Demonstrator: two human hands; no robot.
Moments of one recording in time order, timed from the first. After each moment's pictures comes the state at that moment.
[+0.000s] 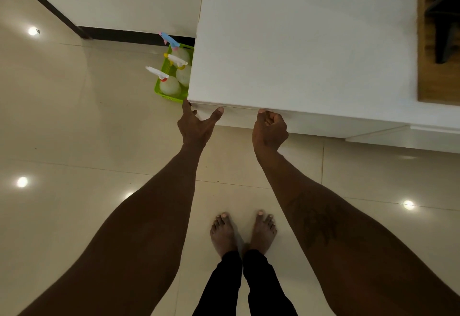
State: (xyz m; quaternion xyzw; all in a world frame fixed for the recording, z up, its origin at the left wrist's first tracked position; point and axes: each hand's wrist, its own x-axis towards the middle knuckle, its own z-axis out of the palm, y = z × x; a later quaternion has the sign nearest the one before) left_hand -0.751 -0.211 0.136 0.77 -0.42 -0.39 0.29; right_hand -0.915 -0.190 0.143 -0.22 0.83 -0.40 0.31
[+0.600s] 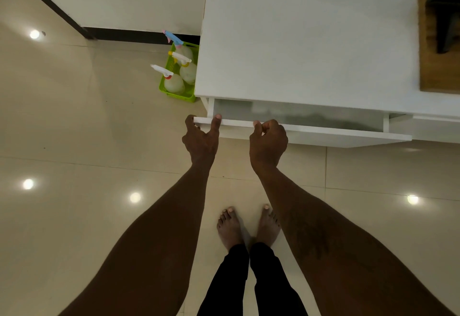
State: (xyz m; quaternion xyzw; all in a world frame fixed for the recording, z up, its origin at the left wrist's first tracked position) left_hand -0.753 -0.158 0.136 0.82 -0.36 -0.34 0.29; right_hand -0.892 -0.139 0.164 -0.37 0.85 -0.31 0.22
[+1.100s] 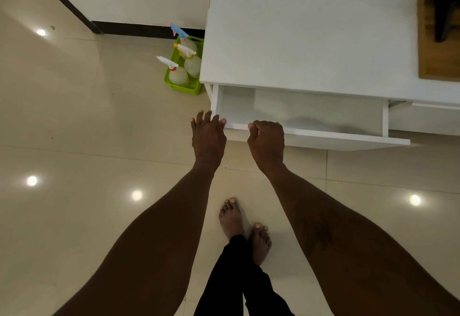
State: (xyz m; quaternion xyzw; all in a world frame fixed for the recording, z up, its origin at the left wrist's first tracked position) left_hand -0.747 -0.115 0.140 0.73 -0.65 -0.19 0.12; right_hand -0.902 -0.095 0.163 -0.60 0.76 -0.16 0.19
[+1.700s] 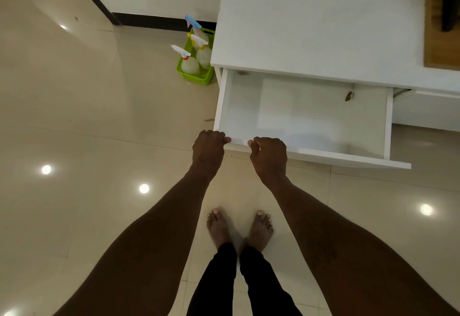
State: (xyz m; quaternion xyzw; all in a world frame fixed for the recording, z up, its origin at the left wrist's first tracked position) left_hand -0.725 -0.033 0.162 0.71 -0.68 -0.20 -0.02; right_hand -0.898 -0.004 0.175 -0.62 0.74 -0.09 0.24
